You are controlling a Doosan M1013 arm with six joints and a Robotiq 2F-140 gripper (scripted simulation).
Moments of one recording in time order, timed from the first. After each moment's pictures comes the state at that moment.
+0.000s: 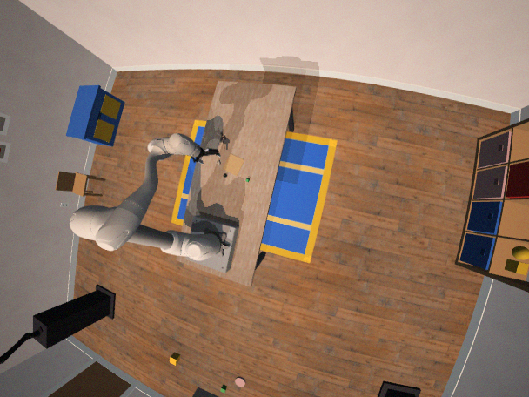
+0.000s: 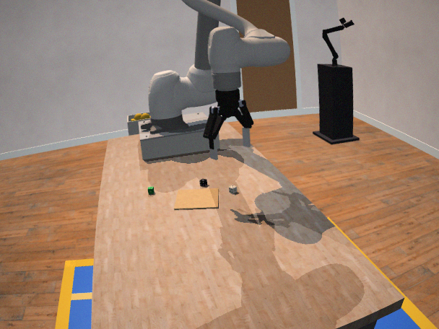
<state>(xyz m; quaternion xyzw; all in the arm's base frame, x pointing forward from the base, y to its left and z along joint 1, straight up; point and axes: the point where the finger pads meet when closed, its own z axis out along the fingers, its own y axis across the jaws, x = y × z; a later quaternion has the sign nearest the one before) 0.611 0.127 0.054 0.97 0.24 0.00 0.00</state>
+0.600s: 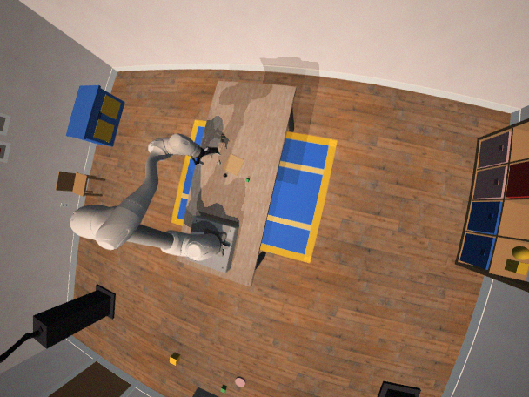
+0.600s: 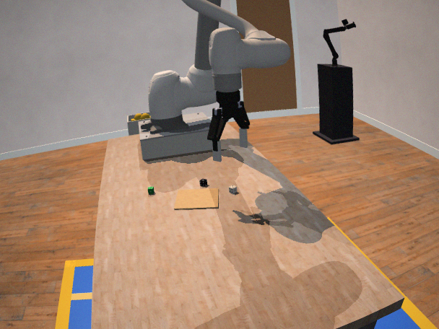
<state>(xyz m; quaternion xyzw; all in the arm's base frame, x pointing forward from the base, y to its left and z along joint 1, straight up) 0.611 0.127 0.049 0.95 0.32 0.00 0.00</state>
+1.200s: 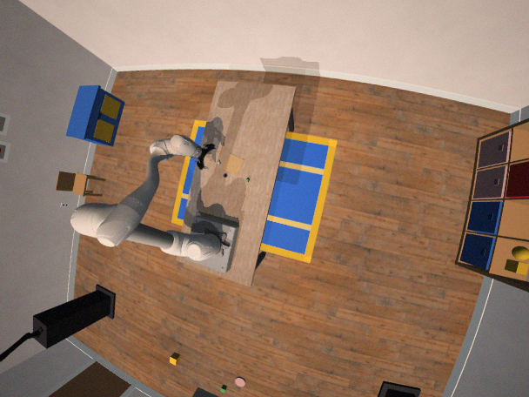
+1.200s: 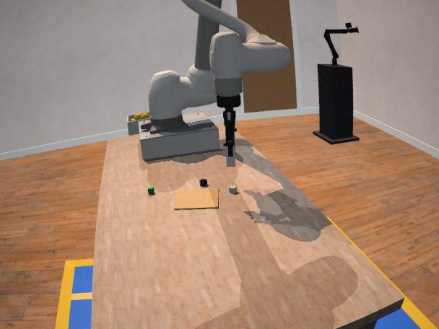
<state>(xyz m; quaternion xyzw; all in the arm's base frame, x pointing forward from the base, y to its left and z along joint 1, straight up) 0.611 0.127 0.035 0.81 0.58 0.00 0.01</state>
